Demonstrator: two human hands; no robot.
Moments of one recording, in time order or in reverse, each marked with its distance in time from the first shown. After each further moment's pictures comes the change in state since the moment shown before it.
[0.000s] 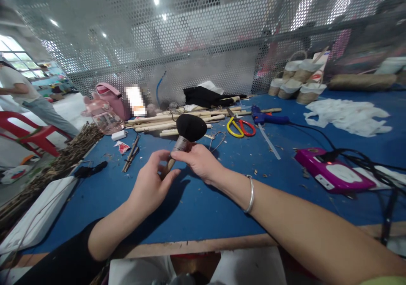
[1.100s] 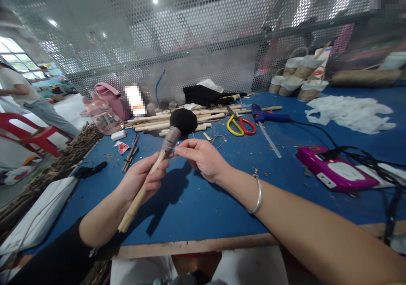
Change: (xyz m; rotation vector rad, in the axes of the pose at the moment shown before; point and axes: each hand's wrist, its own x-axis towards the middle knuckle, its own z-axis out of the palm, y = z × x) left_hand 0.019 0.013 -0.017 -1.062 -0.340 -0.677; right_hand -0.009 -0.010 -0.009 0.095 -0.019 -0.040
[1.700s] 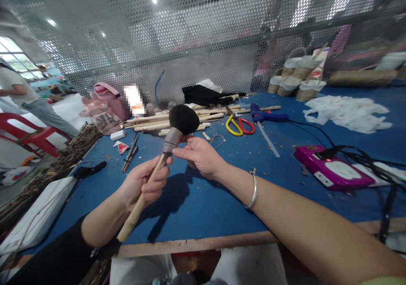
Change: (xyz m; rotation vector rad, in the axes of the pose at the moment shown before) left_hand -0.003 -0.002 -0.004 0.020 -0.177 -0.140; right_hand 0.007 0.005 -0.004 0.010 -0.139 -0.006
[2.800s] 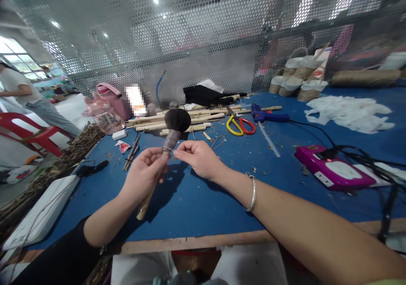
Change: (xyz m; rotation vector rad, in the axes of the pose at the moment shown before) left_hand 0.016 -0.013 -0.004 0.617 0.531 0.526; right_hand -0.002 0.002 0.000 -0.385 0.095 -0.152
